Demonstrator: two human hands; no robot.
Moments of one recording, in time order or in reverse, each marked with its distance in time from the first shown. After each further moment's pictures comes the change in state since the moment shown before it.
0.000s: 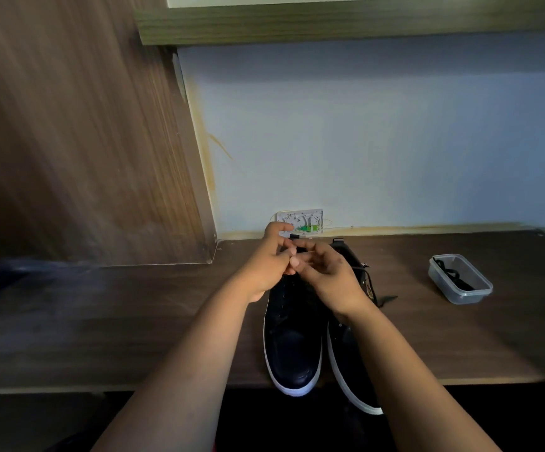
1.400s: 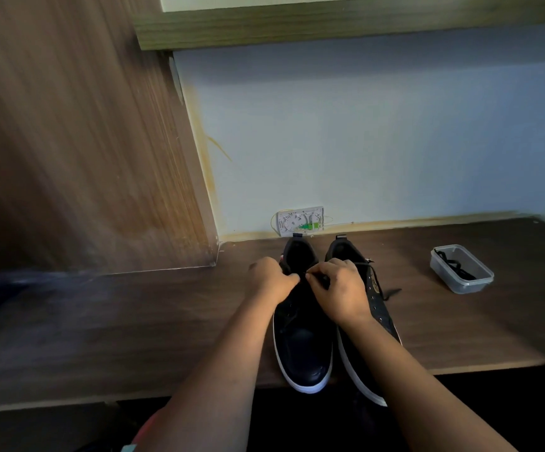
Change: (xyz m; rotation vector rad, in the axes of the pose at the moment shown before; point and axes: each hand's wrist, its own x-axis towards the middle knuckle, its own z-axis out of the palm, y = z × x) left_hand 0.016 -0.044 0.004 0.632 0.164 -0.304; right_hand -0.003 0.038 0.002 -0.938 0.290 -0.193
